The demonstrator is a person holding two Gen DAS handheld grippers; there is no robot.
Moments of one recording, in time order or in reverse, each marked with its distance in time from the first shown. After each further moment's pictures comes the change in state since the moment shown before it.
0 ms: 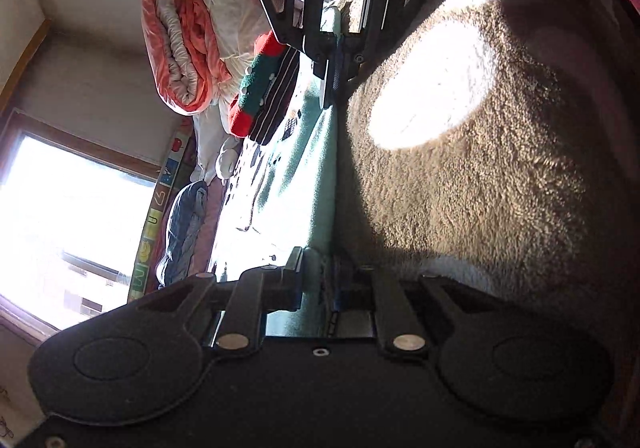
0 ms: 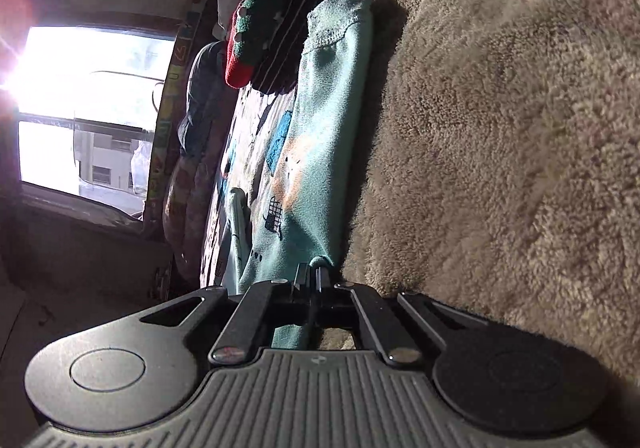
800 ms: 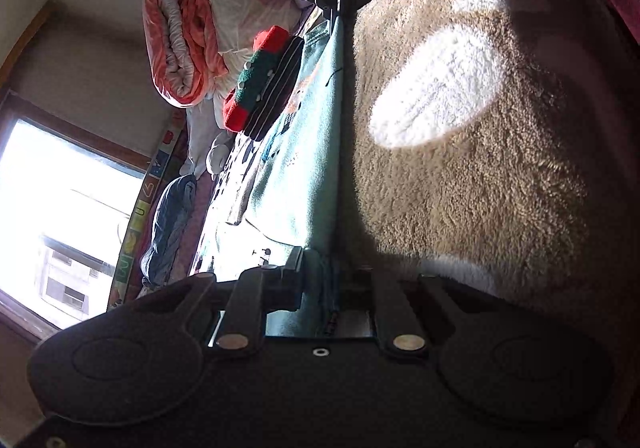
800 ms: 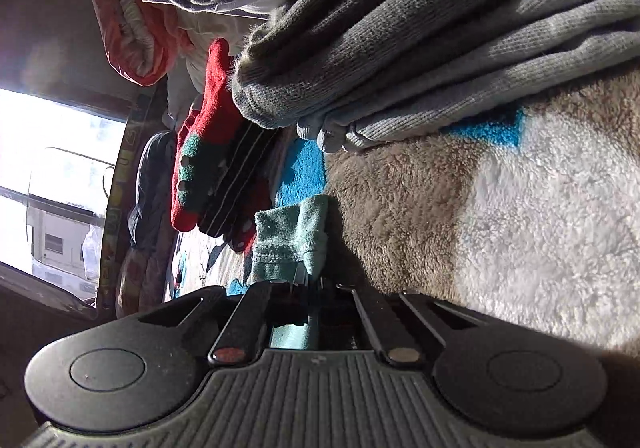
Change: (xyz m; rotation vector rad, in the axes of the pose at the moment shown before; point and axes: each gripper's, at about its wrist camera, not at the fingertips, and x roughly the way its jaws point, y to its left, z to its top) left arm -0.026 -0.021 0.001 -0.056 -0.006 -0.031; right arm 0.010 -0.014 0.083 0.029 -0.249 -0.159
